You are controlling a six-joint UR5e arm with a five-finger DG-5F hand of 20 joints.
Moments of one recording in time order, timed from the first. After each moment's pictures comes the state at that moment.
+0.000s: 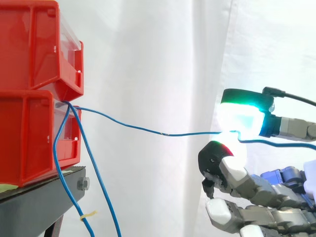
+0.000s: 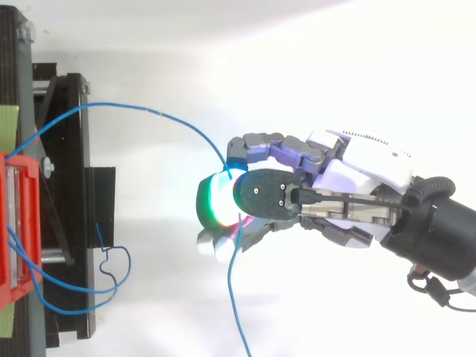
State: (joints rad) arm 0.35 -2.24 -1.35 -3.01 -0.81 0.87
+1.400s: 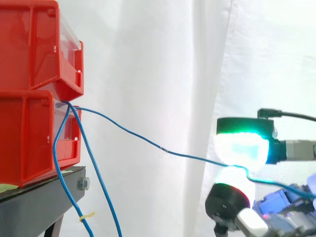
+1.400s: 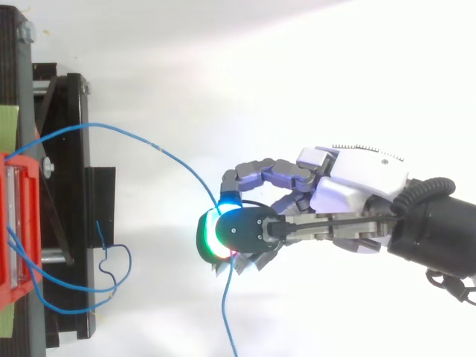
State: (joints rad) arm 0.32 -2.24 -1.30 -3.20 -0.99 0.80
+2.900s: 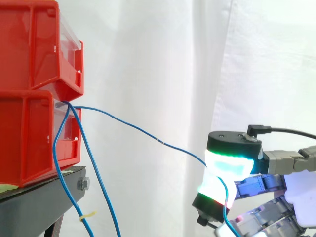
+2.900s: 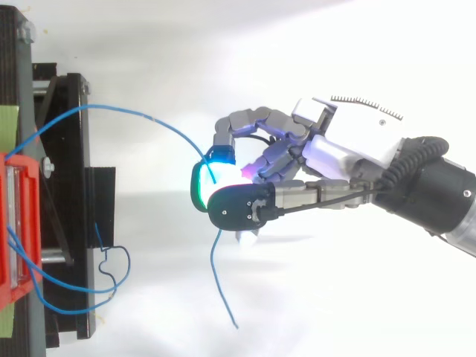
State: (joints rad) arm 0.27 -2.24 -1.39 -2.88 -0.89 0.29
